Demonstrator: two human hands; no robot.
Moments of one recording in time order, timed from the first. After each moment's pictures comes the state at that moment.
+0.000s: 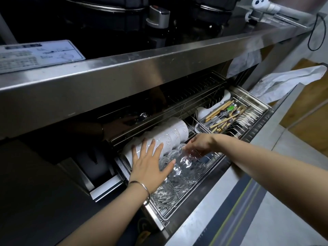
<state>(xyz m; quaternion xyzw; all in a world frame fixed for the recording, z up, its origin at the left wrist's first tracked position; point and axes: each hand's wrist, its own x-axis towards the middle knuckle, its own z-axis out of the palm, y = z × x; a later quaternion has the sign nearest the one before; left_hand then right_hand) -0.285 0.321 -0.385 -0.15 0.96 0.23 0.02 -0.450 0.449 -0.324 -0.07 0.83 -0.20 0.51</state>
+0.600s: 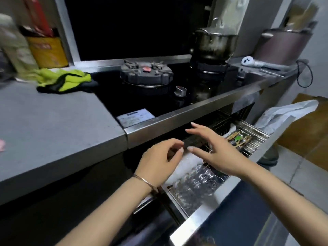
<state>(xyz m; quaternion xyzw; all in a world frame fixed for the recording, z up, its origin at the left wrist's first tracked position) -0.181 0.290 -0.183 -0.04 0.91 0.38 -0.17 -0.276 0.454 -0.147 -0.41 0.85 -0.32 0.07</state>
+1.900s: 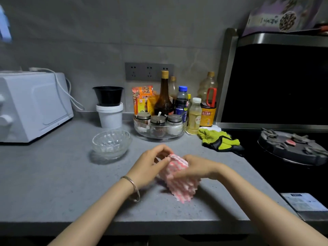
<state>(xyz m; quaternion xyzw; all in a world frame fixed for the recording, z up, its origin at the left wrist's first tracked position) 0.105 0.007 -0.058 -0.18 0.85 0.35 -0.35 -0.065 0.083 -0.035 -0.63 0.65 -0.22 0.36</state>
